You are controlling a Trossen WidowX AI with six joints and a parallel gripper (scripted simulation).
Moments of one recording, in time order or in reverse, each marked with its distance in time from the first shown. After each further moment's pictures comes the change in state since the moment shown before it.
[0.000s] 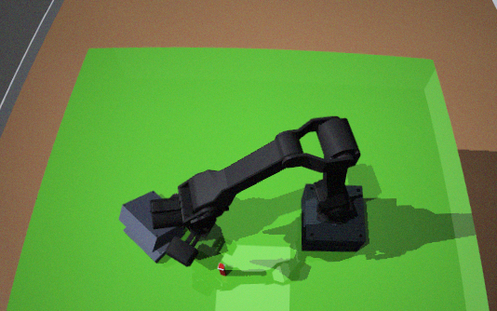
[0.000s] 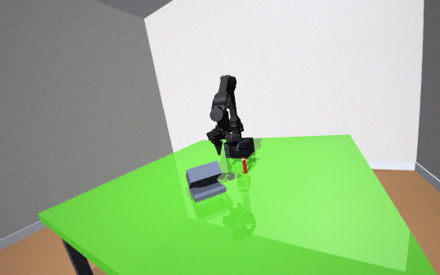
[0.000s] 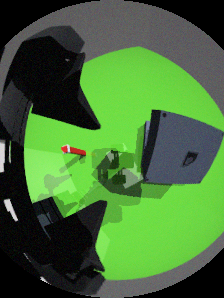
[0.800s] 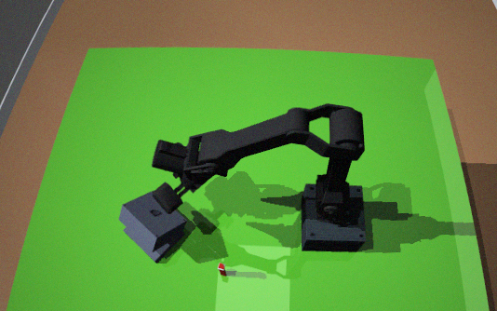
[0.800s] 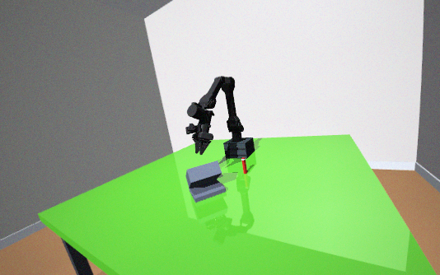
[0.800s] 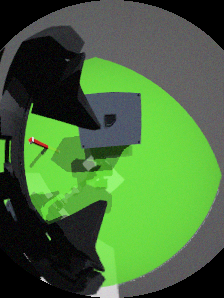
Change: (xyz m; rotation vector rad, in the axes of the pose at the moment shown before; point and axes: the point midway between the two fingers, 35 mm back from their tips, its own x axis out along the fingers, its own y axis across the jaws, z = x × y) arm -0.013 -0.082 0.086 0.240 -0.269 -0.003
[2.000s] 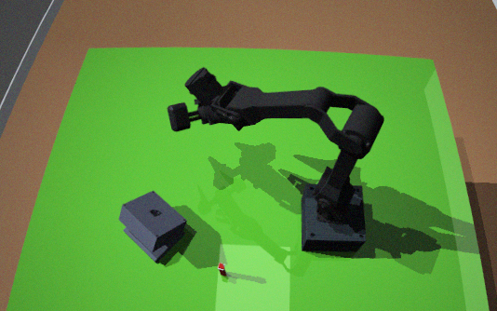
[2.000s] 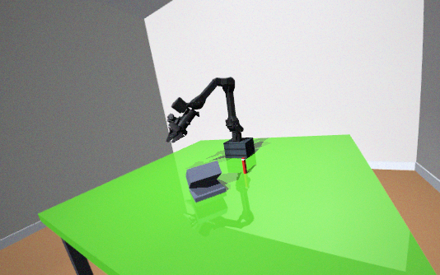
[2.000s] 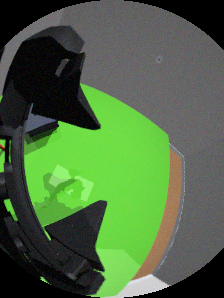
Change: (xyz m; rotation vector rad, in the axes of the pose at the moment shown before) arm -0.030 -0.143 0.120 0.350 -0.432 -0.099
